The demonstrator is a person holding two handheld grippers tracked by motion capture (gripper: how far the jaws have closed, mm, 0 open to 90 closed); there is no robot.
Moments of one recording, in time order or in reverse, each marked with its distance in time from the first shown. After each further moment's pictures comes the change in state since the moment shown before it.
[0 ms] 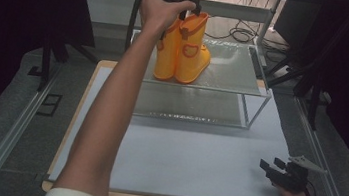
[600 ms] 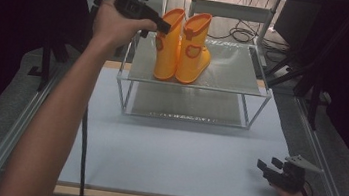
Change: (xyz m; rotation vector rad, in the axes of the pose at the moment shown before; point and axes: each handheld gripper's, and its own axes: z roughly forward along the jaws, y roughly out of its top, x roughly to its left) left arm 0.021 -0.064 -0.069 0.091 -0.054 0.122; right arm 0.010 0.001 0.001 0.007 0.002 -0.031
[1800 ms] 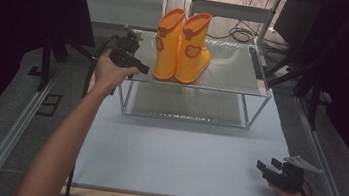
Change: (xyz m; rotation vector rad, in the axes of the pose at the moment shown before) left arm 0.075 -0.093 0.107 0.107 0.054 -0.135; right arm -0.001 -0.004 0.003 0.015 -0.008 0.003
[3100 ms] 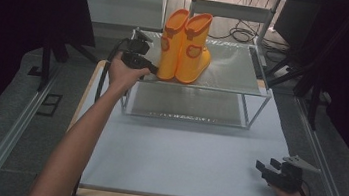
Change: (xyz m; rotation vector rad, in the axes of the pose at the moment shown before) left arm -0.013 0.009 0.024 -0.032 -0.002 -0.029; right arm 0.000 -0.001 0.003 0.011 0.004 0.001
